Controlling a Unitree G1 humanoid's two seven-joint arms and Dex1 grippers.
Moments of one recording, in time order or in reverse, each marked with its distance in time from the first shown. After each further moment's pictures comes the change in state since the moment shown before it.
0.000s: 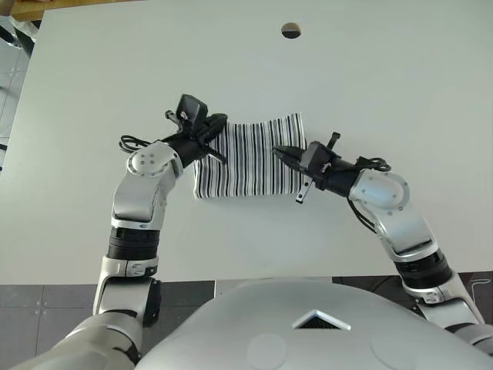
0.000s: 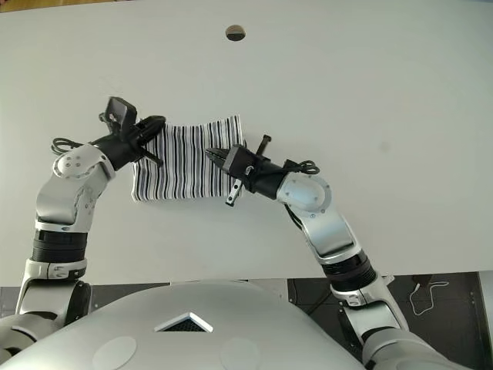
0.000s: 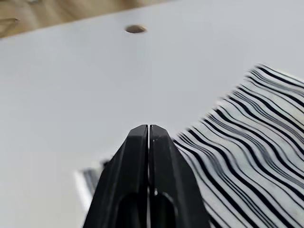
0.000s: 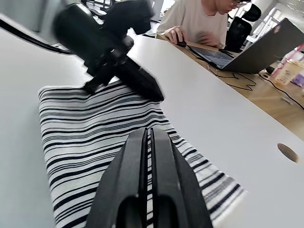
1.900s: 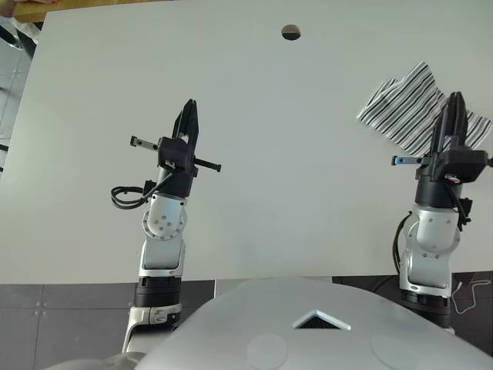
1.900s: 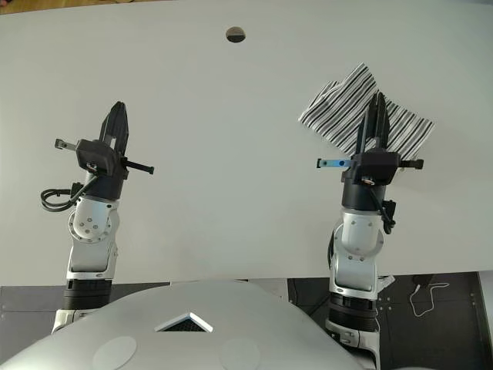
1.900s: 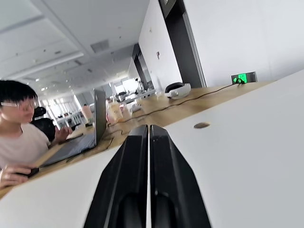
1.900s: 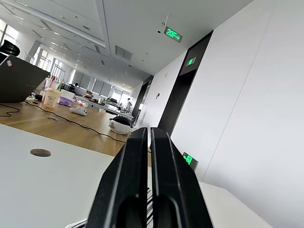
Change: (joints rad) left arm 0.348 -0.191 0.053 -0.034 0.344 -0.865 0.333; right arm 0.339 0.227 -0.523 0.032 -0.178 -0.592 -0.663
